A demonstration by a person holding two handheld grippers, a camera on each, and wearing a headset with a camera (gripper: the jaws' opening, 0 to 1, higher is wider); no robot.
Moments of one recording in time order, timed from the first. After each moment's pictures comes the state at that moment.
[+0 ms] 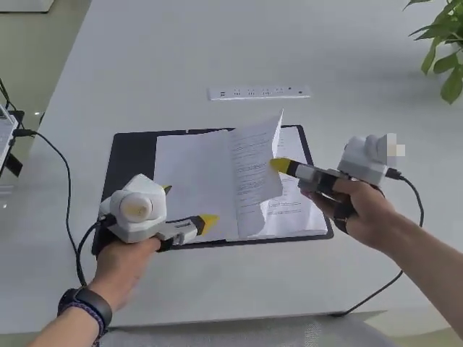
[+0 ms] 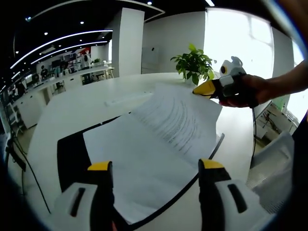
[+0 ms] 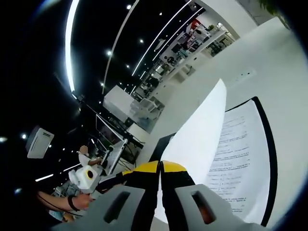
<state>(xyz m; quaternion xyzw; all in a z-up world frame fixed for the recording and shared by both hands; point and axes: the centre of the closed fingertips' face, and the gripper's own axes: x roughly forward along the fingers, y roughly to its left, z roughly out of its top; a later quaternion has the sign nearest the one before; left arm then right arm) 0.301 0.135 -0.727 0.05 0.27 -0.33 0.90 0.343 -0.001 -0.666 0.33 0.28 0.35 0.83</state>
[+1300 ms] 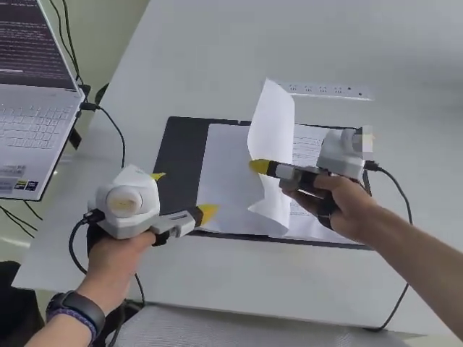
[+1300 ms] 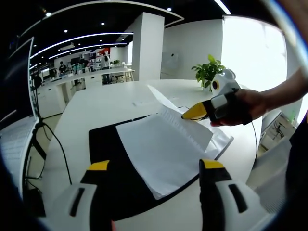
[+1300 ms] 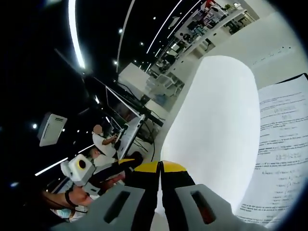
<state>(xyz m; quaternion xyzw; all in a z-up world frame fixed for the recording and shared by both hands) 0.283 0.217 -0.703 0.02 0.26 -0.25 0.93 0.329 0.133 -0.689 0.31 0.35 0.45 0.76</state>
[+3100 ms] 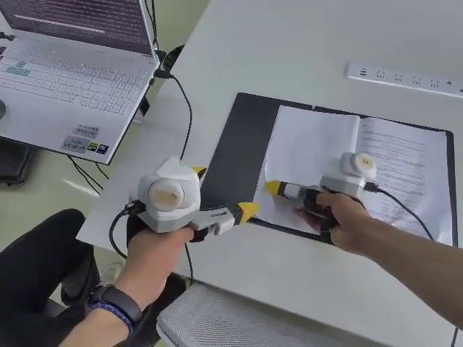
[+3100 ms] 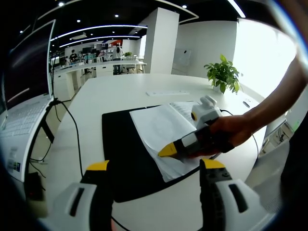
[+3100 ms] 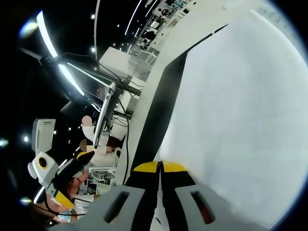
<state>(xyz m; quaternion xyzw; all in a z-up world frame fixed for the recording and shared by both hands) 0.265 0.257 -0.721 -0.01 0.29 -0.21 0.93 0.326 0.208 -0.817 0.31 0.47 0.42 0.71</state>
